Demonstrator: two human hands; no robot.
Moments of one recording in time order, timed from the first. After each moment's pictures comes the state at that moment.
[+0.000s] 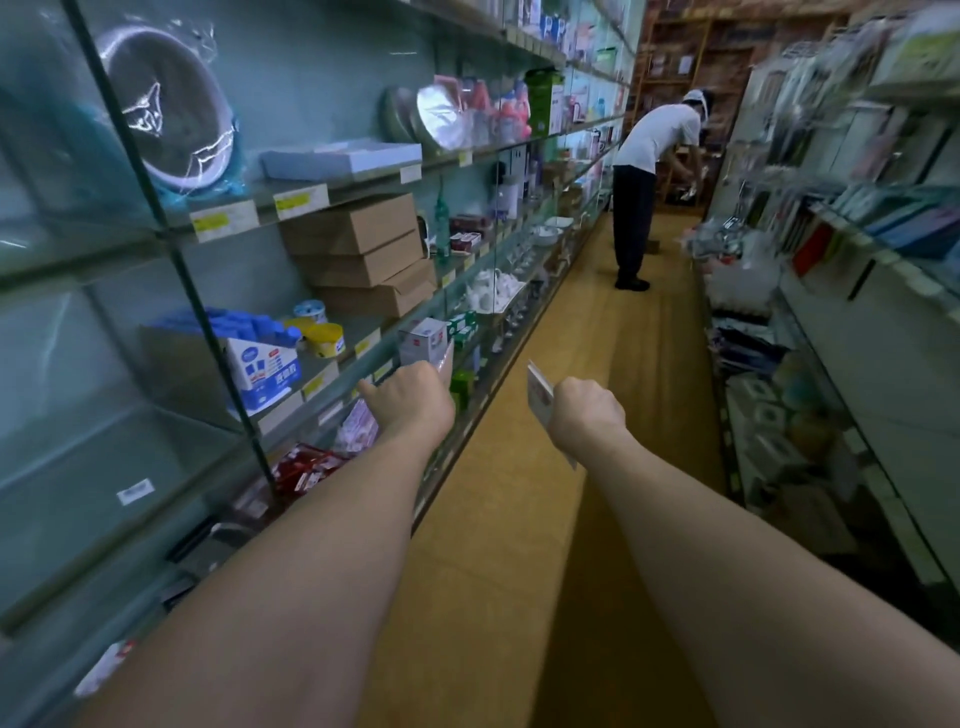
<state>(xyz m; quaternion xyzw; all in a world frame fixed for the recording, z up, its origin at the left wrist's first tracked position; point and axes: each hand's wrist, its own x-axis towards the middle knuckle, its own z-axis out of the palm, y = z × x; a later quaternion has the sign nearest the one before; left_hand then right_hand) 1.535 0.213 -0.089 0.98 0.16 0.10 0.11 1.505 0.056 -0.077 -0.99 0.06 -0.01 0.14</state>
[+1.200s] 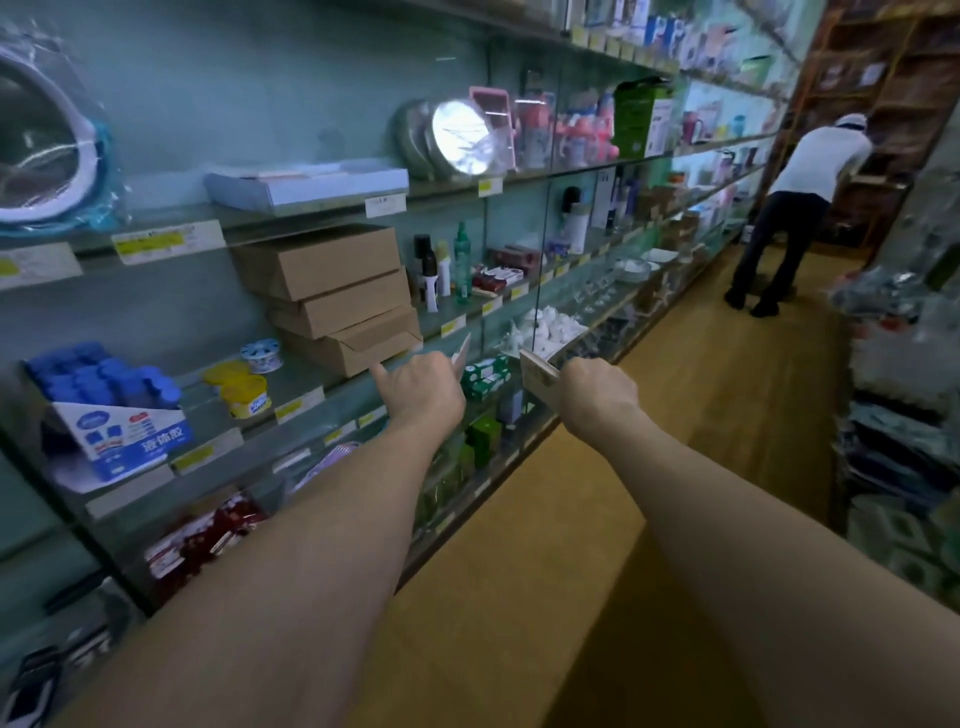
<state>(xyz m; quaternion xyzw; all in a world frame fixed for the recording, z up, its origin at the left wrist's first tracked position) 1.804 0.053 -0.067 0.95 0.26 0.14 0.08 1.819 -0.102 -0.042 -0.99 -0.12 -0.03 0.05</state>
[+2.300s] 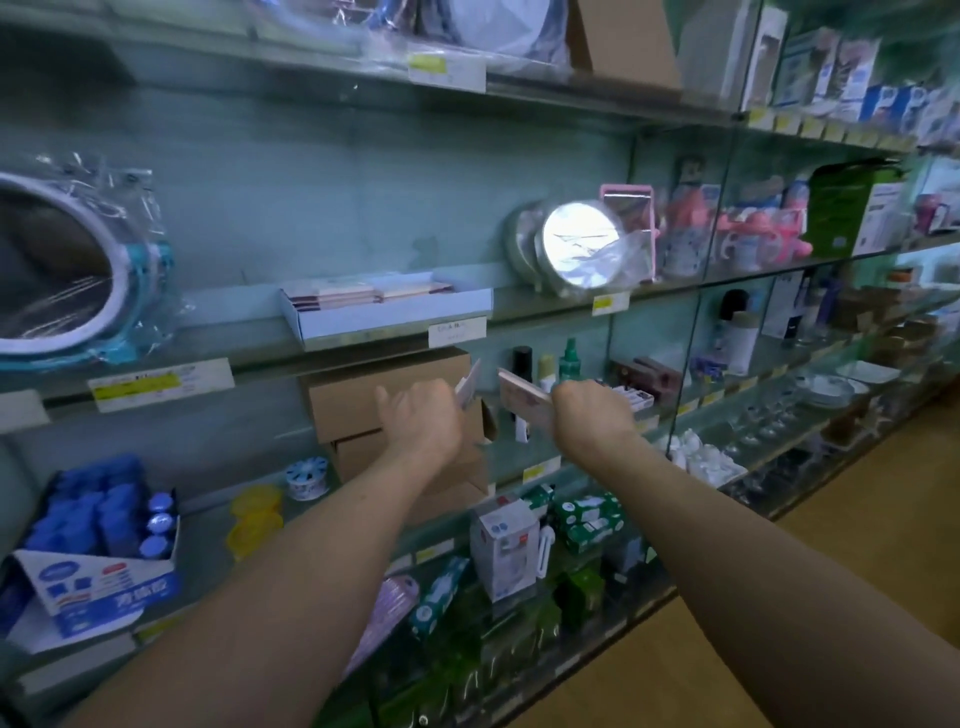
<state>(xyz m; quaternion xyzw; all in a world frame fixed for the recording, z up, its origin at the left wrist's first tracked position) 2.010 0.162 -0.005 0.90 0.37 0.23 0.05 2.094 0.033 0.008 -0.93 -0.34 -0.13 0.05</state>
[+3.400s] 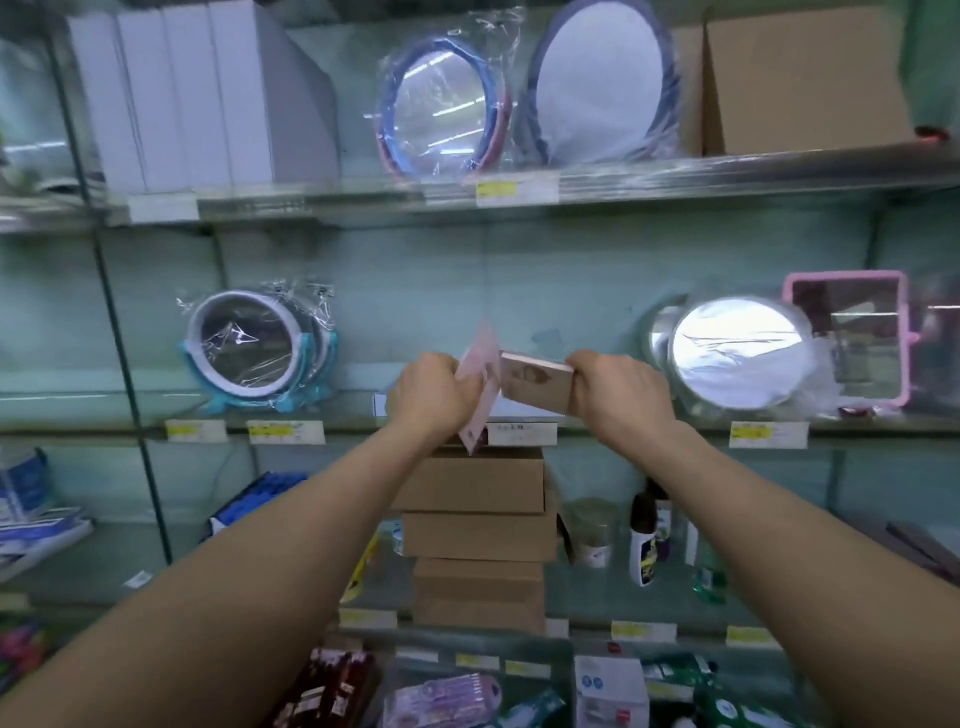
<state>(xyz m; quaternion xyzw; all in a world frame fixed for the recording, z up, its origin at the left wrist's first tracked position) 2.067 0.150 0.104 0.74 0.55 0.38 0.08 2.239 0.085 0.098 -0.71 -0.61 -0.26 0.25</state>
